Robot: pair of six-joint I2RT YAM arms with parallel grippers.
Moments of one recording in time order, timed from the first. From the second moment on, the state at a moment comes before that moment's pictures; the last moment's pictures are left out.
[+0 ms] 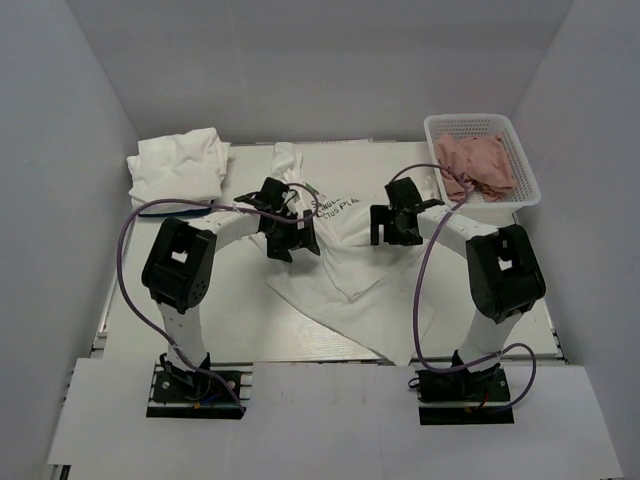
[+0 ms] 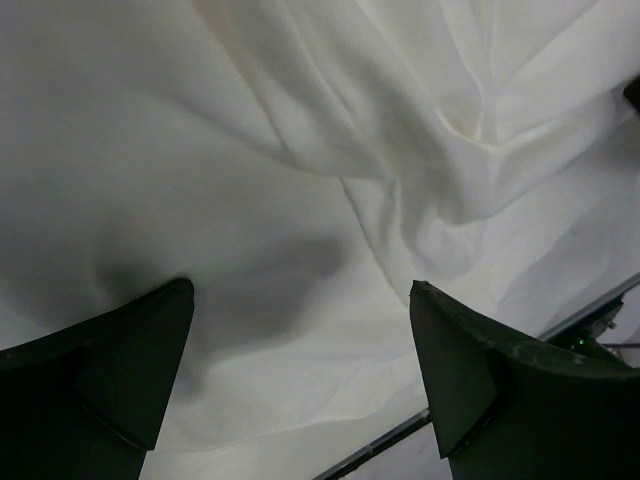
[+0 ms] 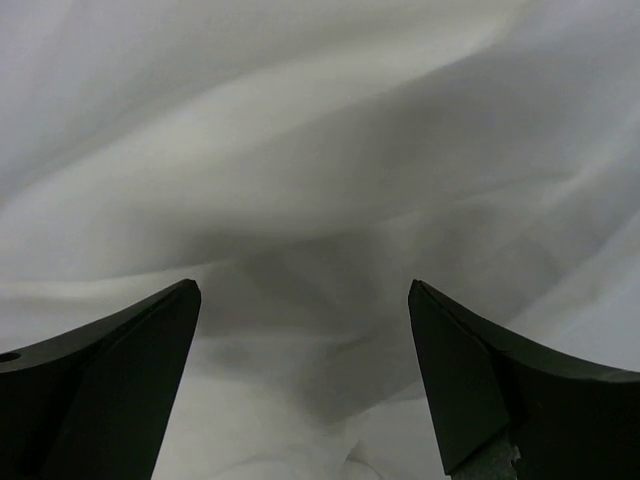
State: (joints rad) left arm -0.44 1.89 1.23 -0.46 0.37 -0.50; right arm 0.41 1.78 1.15 -0.42 0.10 0.30
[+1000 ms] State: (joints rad) left arm -0.17 2.04 1.53 -0.58 0.20 -0.39; right arm 0.60 1.49 1.12 -0.43 -0.23 0.10
